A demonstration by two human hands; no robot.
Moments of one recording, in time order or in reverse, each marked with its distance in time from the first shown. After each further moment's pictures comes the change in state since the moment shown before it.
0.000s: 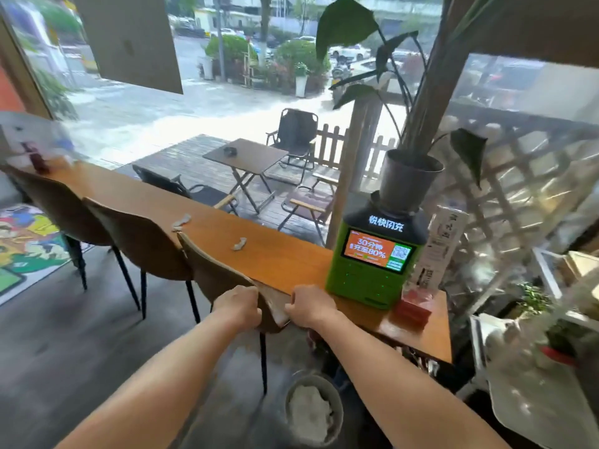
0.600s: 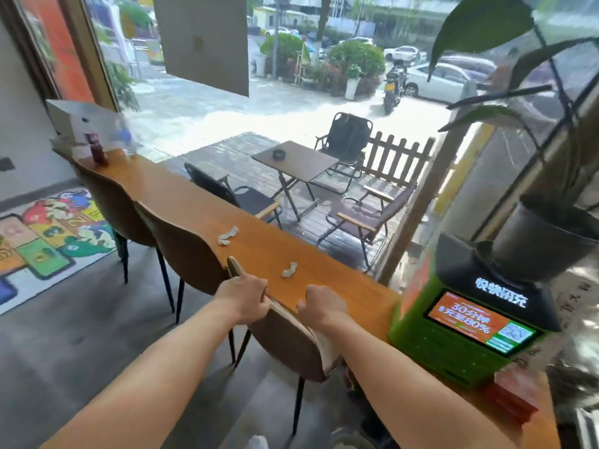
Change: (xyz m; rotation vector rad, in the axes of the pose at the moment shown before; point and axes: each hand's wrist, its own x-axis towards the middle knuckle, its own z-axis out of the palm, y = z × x) left_hand 0.127 -0.150 -0.068 -0.010 0.084 0.032; right_hand 0.183 -0.120 0.003 -0.066 0.049 -0.064
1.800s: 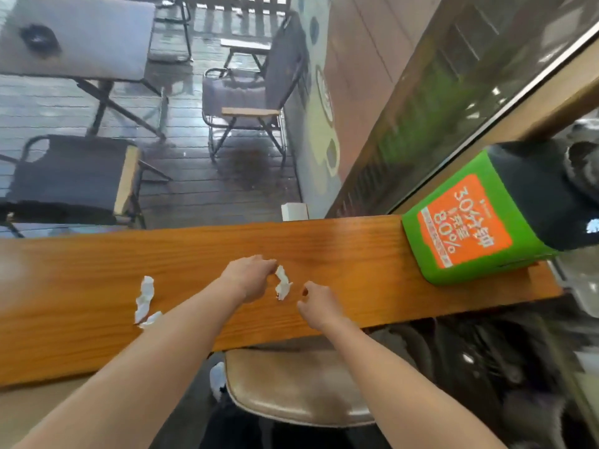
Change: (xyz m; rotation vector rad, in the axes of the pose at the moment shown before) left_hand 0.432 -0.089 0.078 0.253 -0.505 0.715; right_hand 0.288 -0.028 0.099 0.514 -0.208 0.801
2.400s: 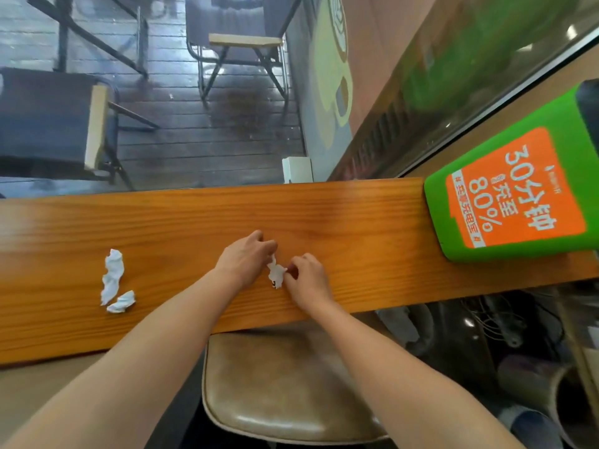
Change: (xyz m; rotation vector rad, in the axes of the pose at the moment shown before) left_hand 0.055 -0.007 0.073 -0.141 0.038 0.019; right_hand 0.063 0.016 0.049 0.129 0.132 -0.109
